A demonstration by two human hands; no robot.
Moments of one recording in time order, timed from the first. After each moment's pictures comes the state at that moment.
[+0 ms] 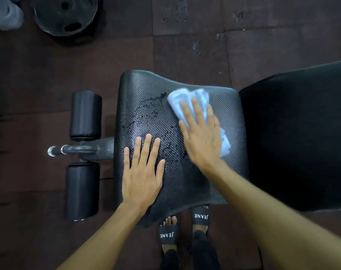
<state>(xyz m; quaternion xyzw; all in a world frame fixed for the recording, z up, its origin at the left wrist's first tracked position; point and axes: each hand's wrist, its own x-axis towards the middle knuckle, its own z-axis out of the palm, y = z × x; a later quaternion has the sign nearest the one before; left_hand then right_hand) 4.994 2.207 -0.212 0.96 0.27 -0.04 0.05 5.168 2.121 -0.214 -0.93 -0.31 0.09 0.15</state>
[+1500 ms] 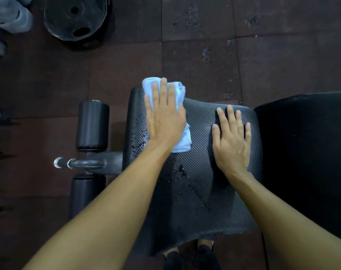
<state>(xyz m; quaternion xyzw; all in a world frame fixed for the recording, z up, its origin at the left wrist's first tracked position) 5.177 2.293 -0.208 0.93 0.35 0.02 0.14 5.219 2.120 -0.229 -0.96 -0.20 0.10 0.17</state>
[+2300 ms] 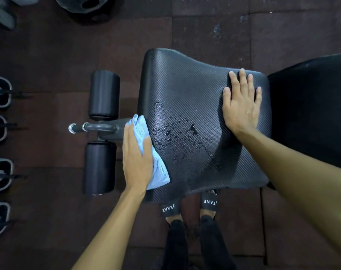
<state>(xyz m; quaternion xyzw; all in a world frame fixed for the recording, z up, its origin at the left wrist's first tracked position) 4.963 2.241 -0.196 0.78 0.48 0.13 0.38 5.219 2.121 -0.226 -0.96 -0.22 0.12 0.13</state>
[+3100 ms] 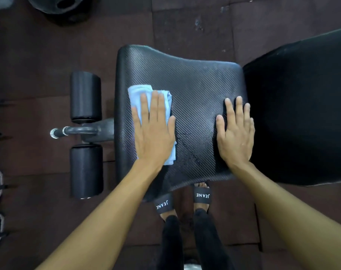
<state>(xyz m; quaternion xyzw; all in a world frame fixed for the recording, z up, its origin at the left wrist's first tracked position) 5.054 2.208 -0.201 0.95 0.31 -0.03 0.06 5.160 2.033 -0.227 -0.96 -0.15 0.12 0.18</state>
